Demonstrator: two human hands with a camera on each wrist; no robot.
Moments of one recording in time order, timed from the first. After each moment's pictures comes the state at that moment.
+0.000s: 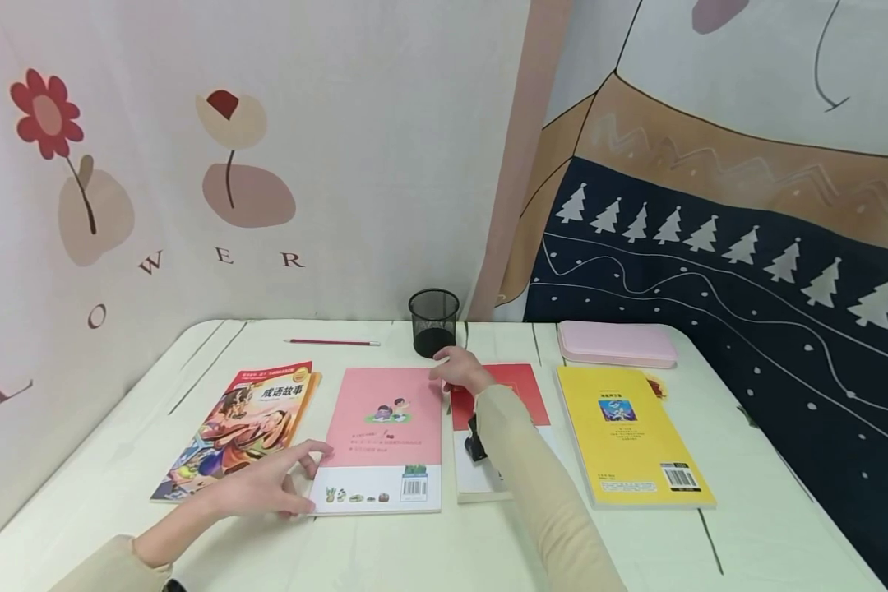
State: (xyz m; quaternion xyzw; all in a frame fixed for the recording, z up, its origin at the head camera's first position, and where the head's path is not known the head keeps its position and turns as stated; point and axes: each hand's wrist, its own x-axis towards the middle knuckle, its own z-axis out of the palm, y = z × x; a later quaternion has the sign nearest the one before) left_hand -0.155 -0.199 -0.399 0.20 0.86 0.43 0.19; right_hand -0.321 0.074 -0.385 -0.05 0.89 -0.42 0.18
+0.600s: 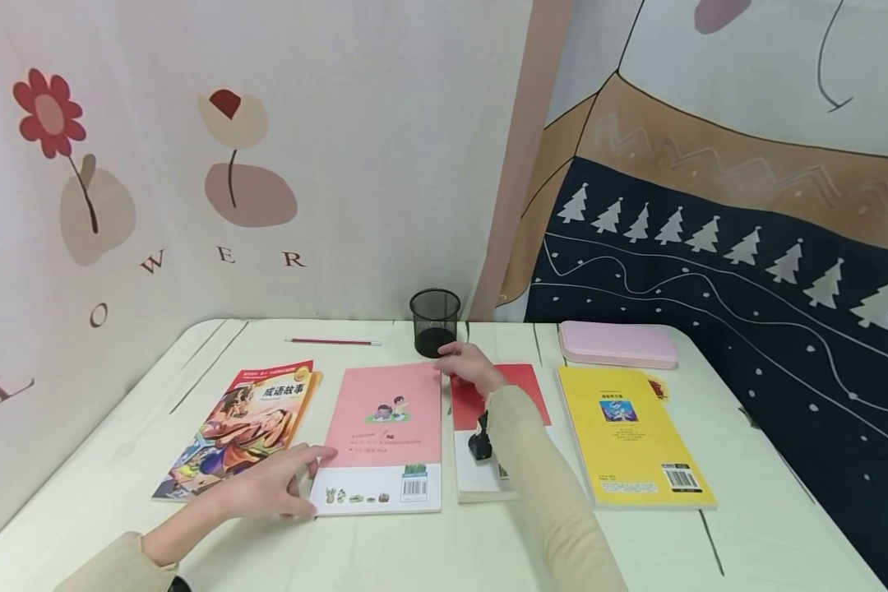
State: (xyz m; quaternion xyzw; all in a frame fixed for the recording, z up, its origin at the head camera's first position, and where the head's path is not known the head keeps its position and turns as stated) left_hand -0.153 -0.193 -0.399 0.21 0.90 0.33 0.16; right_hand -0.323 0.090 -0.387 -0.05 0.81 -0.55 0.19
